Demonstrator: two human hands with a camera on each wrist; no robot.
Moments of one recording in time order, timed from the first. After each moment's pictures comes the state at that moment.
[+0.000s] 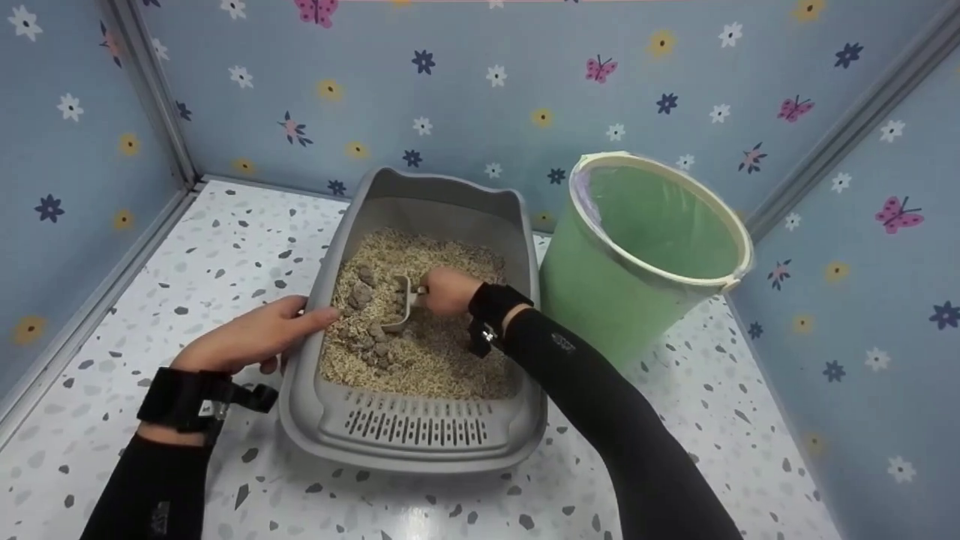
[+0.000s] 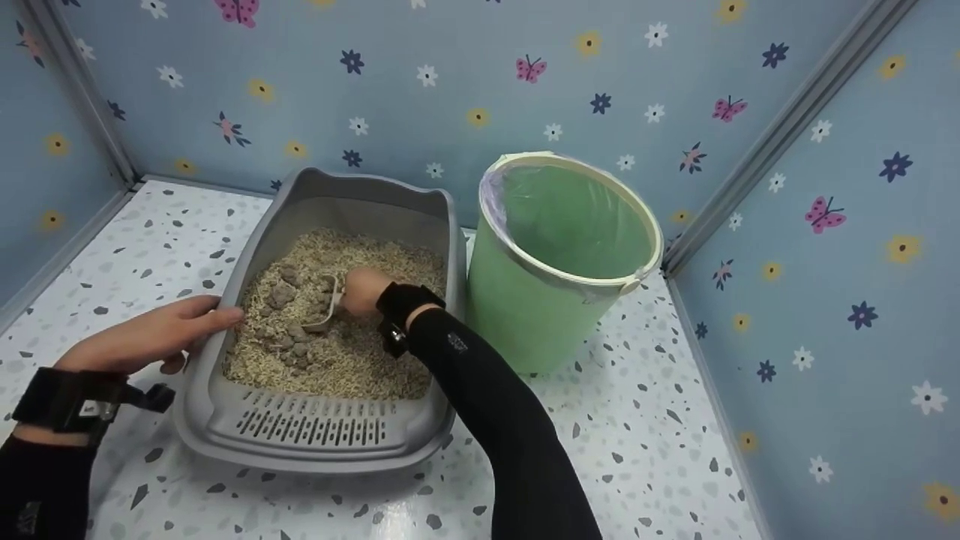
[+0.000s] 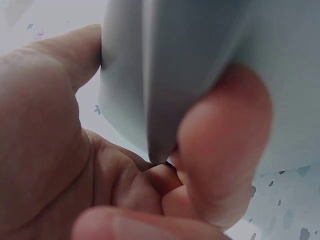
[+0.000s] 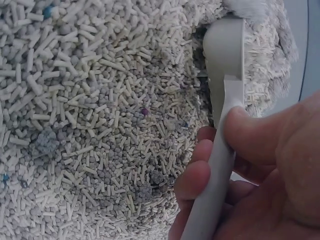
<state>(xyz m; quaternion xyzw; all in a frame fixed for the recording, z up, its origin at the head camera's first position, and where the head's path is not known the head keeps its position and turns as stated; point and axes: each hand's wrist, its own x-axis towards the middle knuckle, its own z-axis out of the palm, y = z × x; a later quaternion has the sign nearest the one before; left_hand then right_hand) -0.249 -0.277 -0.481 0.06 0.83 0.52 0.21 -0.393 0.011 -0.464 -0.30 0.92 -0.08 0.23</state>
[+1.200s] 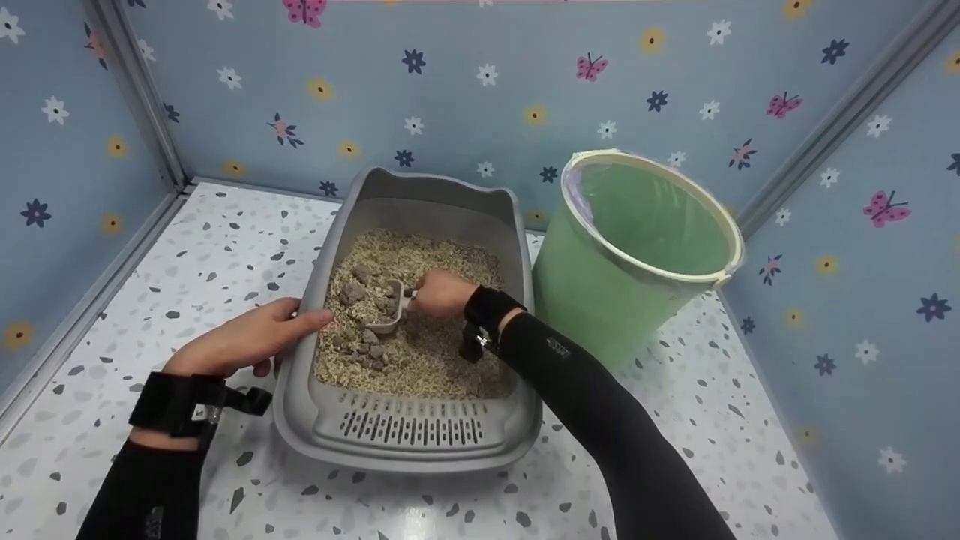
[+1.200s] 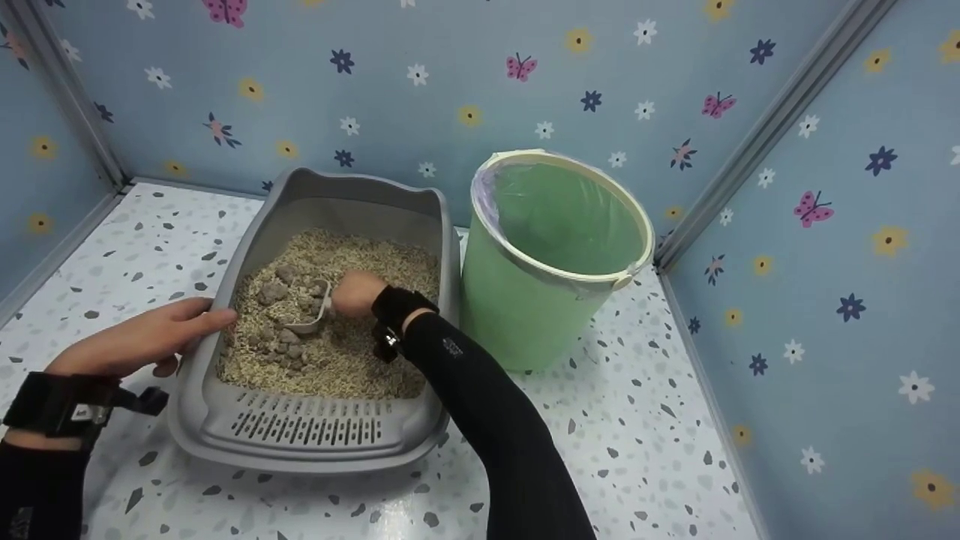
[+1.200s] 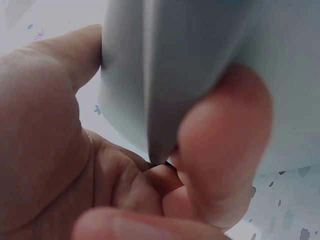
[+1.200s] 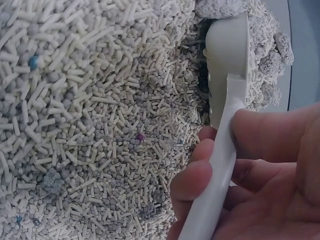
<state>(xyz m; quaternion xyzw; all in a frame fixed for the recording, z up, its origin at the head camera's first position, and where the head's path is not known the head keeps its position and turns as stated) -0.251 -0.277 -0.482 0.07 0.83 0.51 0.21 -0.388 0.014 -0.464 -0.22 0.93 -0.17 0.26</state>
